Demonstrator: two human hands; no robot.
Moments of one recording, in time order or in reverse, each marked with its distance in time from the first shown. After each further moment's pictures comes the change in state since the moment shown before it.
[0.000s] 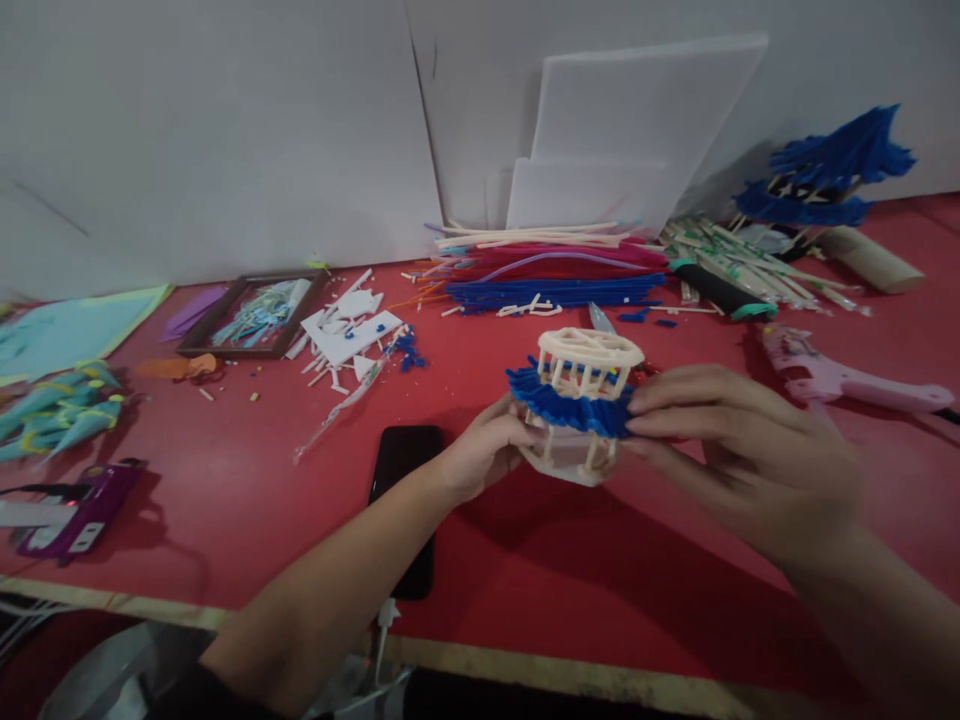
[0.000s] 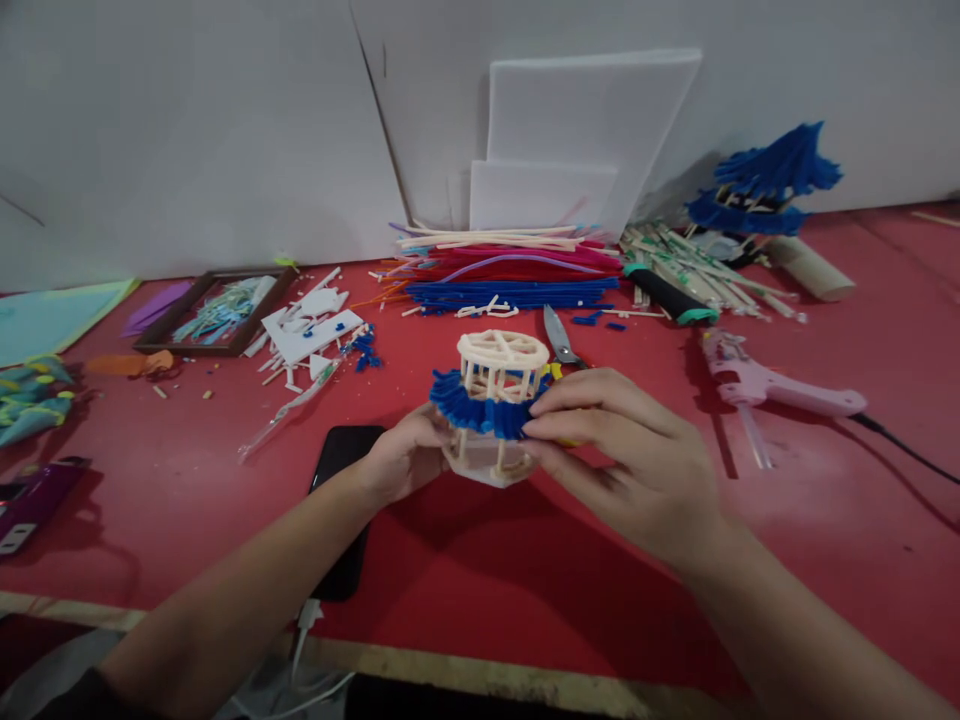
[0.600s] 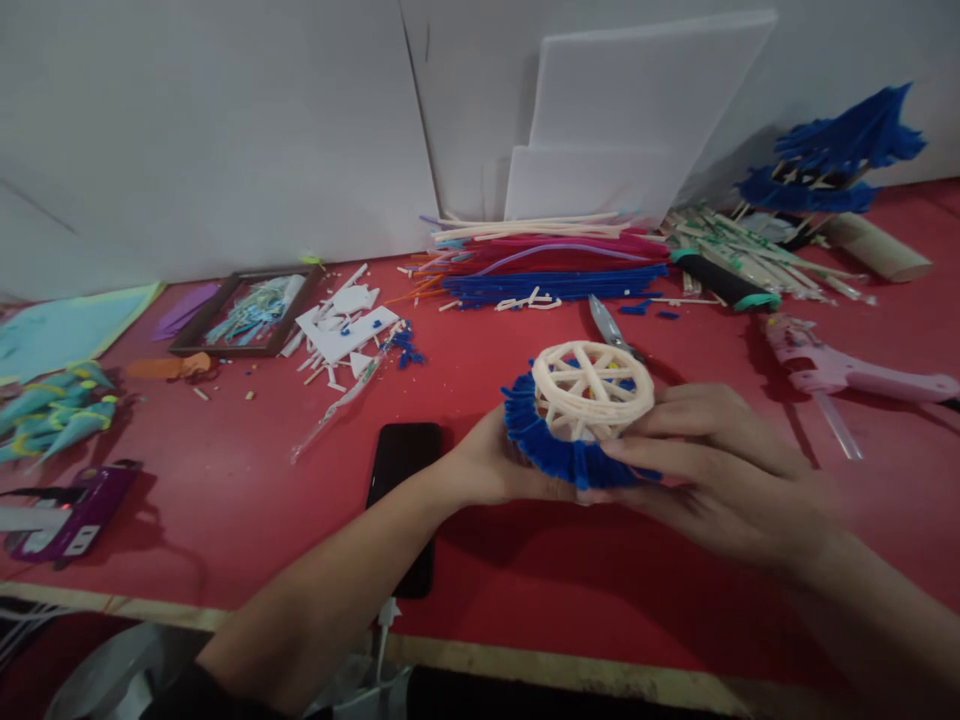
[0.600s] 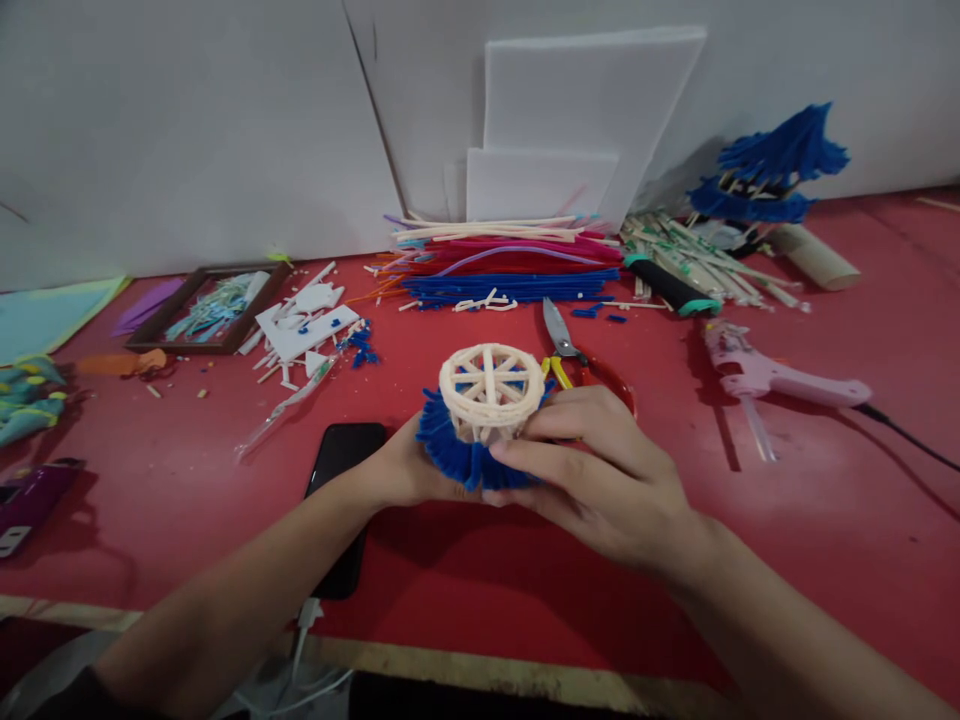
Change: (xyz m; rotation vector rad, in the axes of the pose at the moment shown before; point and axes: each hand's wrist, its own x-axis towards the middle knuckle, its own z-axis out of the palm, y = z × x) left_hand -0.006 0.002 0.006 0.353 -0.229 0.105; right_hand -0.005 -0.010 0.005 -0.057 -0.032 -0.116
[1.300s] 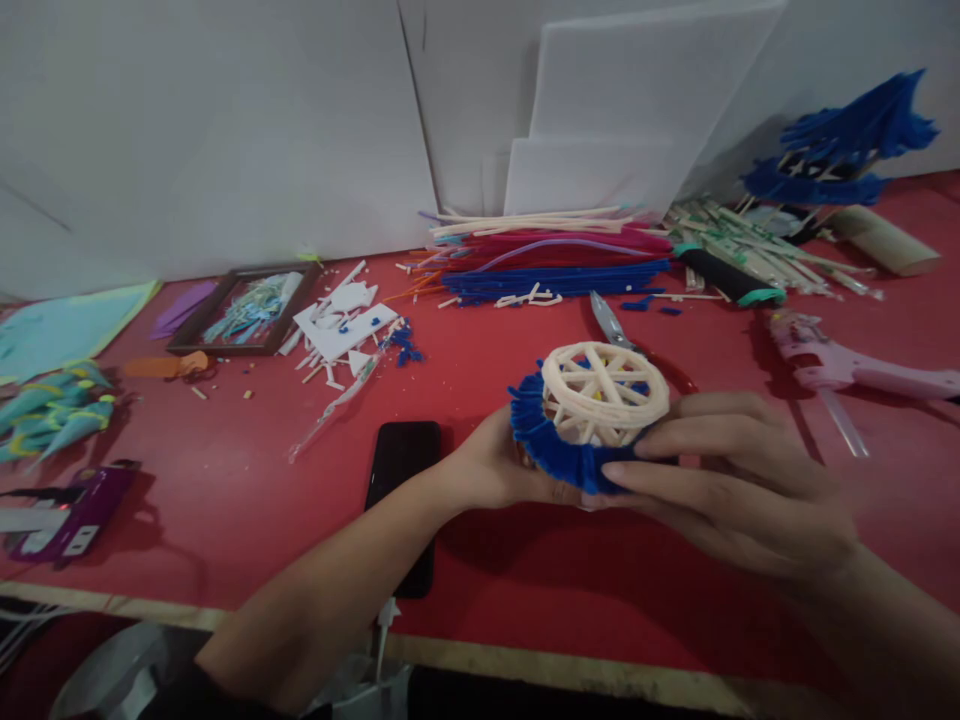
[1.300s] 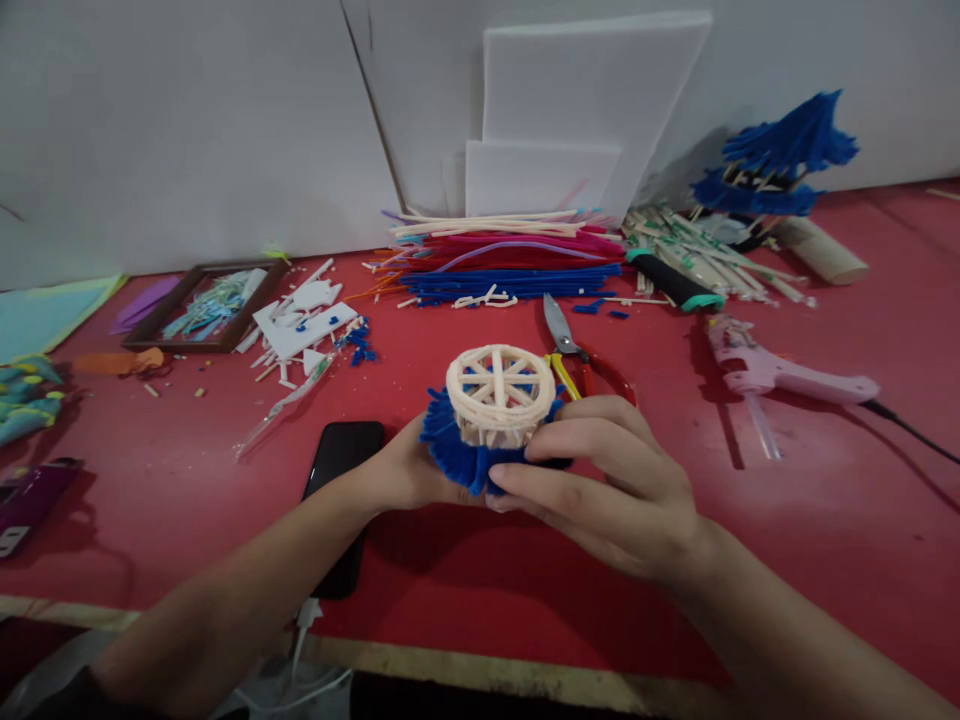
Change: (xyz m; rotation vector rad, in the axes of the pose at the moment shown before) left_hand -0.003 -0.002 0.001 0.000 0.034 -0.036; right_hand 0.000 -0.001 -0.004 -0.006 0.020 -0.094
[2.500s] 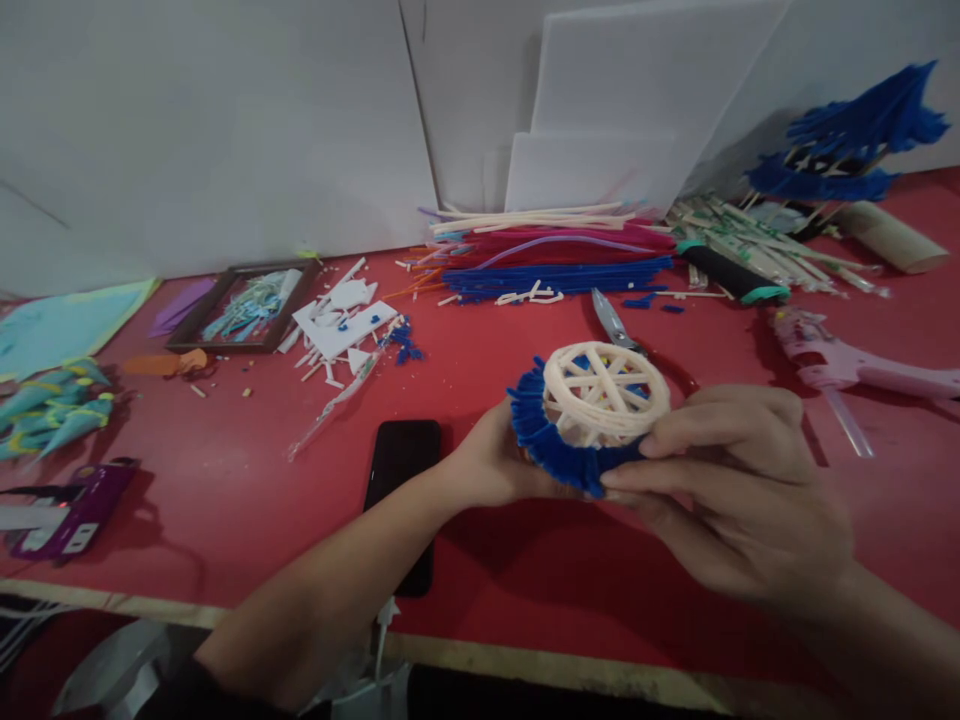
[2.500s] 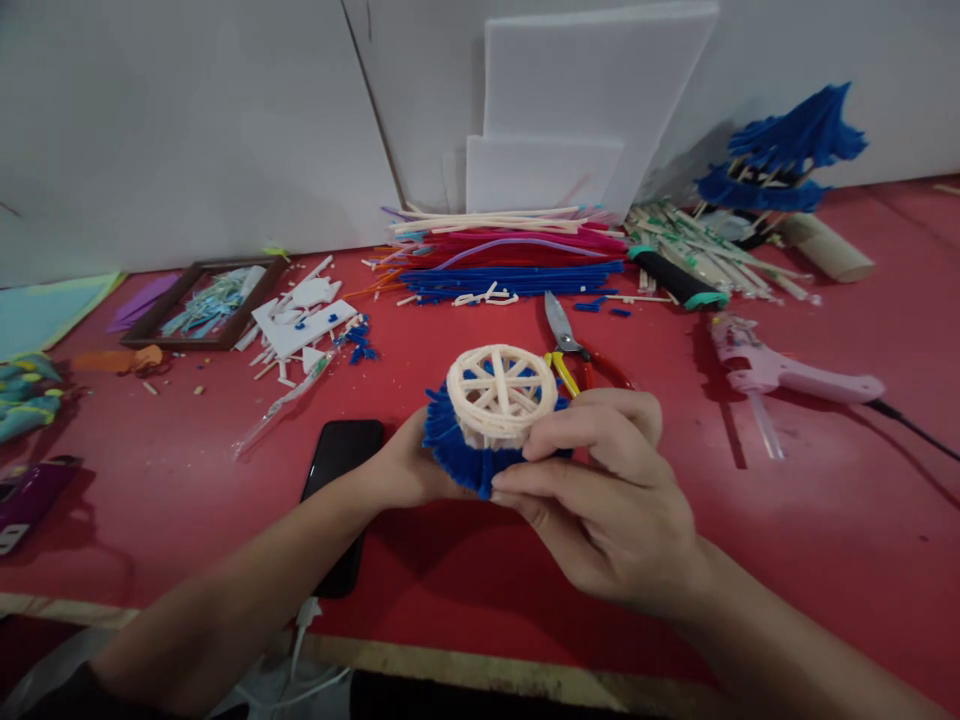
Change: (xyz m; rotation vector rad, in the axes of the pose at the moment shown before) left_hand 0.001 -0.004 0.000 -0.053 0.054 0.056; right_hand -0.002 -0.018 0.007 -0.004 0.065 0.258
